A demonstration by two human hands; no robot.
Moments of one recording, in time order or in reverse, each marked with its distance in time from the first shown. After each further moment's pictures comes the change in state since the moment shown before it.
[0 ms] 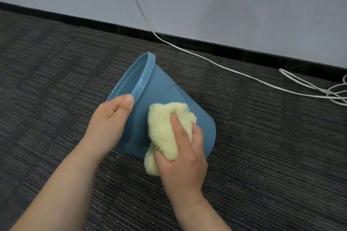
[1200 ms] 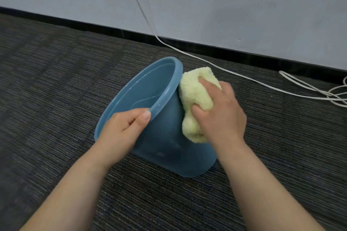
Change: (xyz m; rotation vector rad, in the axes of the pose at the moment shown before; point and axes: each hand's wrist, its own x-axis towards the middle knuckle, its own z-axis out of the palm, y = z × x) left_hand -0.022 0.011 0.005 0.031 -0.249 0.117; right_hand 0.075 0.018 -0.055 -0.141 -0.056 -0.026
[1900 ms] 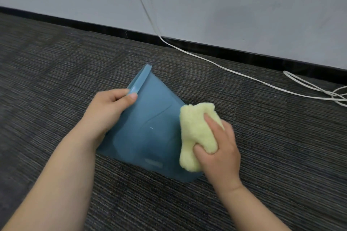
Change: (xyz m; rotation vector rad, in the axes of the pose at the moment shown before) left_hand 0.025 0.005 -0.036 -0.187 0.173 -0.351; right_hand -0.064 0.024 0.034 0.312 0.047 0.056
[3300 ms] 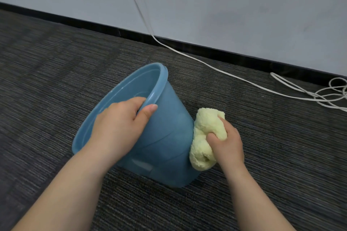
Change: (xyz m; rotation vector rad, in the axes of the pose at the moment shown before) left_hand -0.046 0.016 0.034 0.582 0.013 0.358; right_hand 0.022 0.034 -0.025 0.015 -0.116 0.472
